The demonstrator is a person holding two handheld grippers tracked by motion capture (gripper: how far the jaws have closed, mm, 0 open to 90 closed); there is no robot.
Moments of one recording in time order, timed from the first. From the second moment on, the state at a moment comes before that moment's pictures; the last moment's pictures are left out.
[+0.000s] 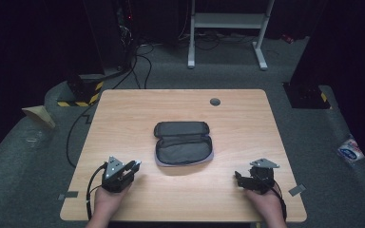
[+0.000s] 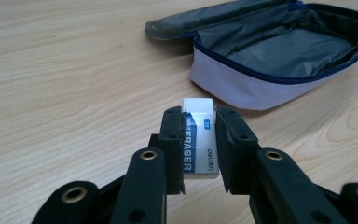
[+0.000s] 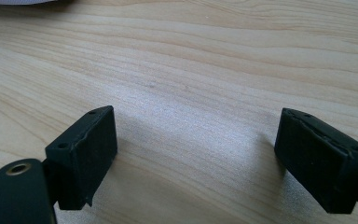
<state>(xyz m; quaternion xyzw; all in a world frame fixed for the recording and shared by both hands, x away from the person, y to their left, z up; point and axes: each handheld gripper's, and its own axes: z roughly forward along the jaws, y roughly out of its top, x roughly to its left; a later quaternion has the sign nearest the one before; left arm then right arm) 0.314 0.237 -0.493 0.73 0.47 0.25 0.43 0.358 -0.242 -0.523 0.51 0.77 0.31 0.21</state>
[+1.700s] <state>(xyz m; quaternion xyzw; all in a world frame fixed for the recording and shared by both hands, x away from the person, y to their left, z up) 0.324 0.217 -0.460 0.72 0.43 0.26 0.47 0.358 -0.237 -0.524 0.51 0.77 0.31 0.21</state>
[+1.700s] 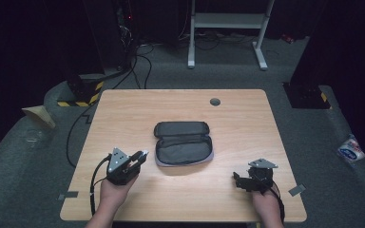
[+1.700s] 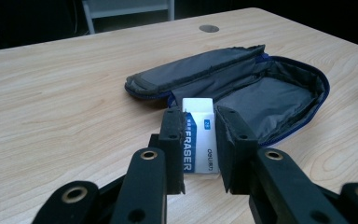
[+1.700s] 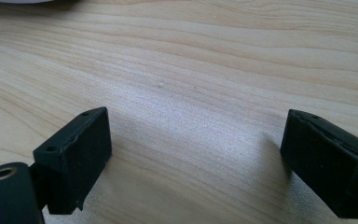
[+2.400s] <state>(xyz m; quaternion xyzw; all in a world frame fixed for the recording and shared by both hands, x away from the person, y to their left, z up) 0.333 0.203 -0.449 0.73 0.42 0.26 0.48 0.358 -0.237 -0.524 0.51 0.77 0.31 0.21</state>
